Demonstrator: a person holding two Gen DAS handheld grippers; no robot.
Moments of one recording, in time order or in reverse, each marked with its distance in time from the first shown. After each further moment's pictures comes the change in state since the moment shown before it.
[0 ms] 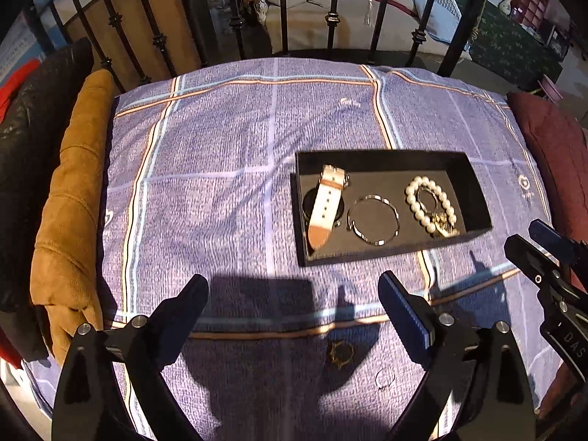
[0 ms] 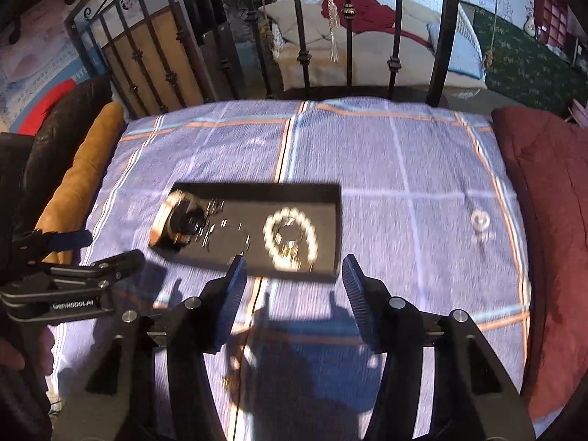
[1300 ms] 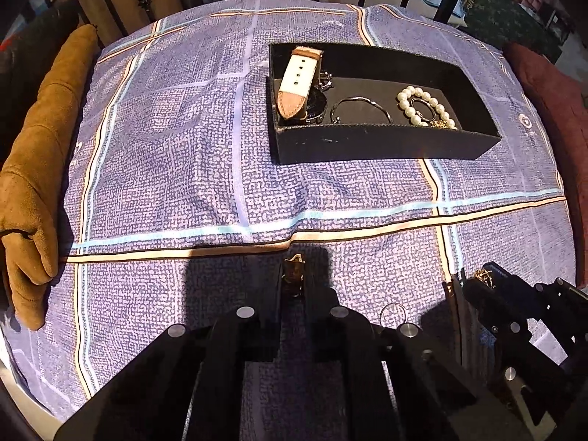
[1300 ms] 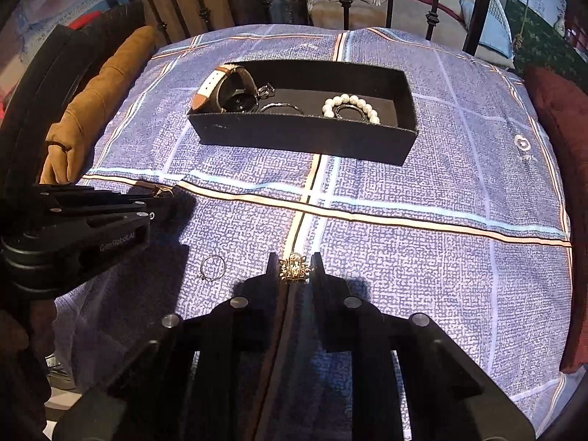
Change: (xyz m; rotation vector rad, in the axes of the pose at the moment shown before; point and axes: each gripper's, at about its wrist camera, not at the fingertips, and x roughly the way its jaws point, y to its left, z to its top) left arm 0.034 -0.018 -0.056 0.012 0.110 -0.032; right arm 0.020 0.043 -0.084 -0.084 0.131 0.038
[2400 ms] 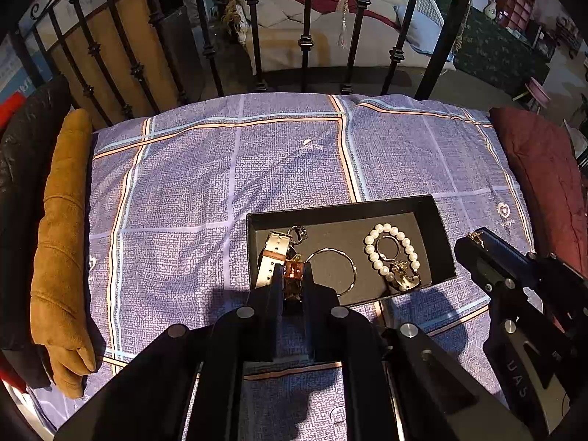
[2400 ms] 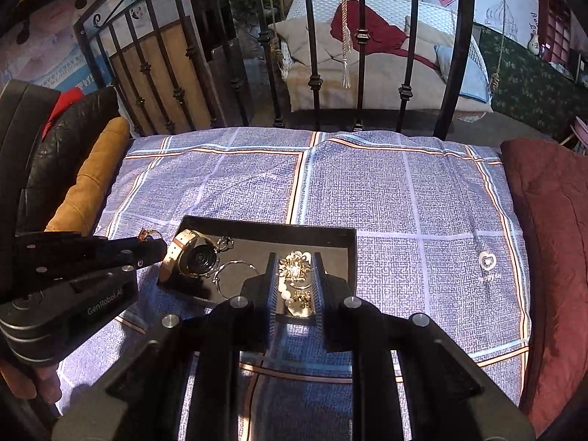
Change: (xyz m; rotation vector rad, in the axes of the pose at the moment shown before) left arm -0.053 -0.020 0.103 0.017 -0.167 -0.003; right arm -0.030 -0.039 0.117 0.049 -0.216 -0.044
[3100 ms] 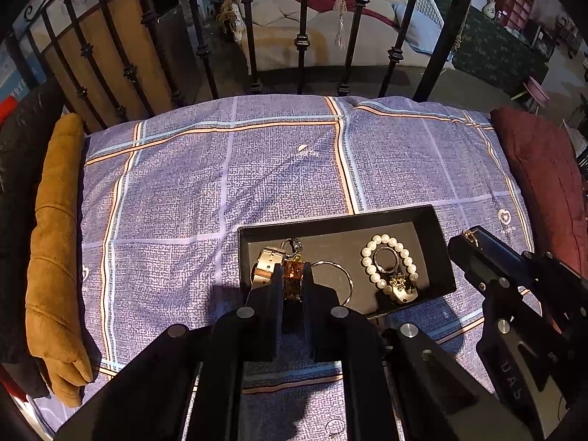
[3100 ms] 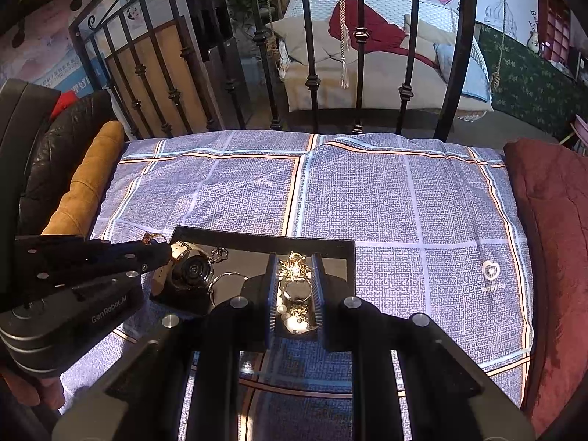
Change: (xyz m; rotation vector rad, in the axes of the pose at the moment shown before) left arm 0.010 -0.001 0.011 0.001 0.005 -0.015; right arm 0.012 -0.004 0.012 0.005 0.005 -0.003
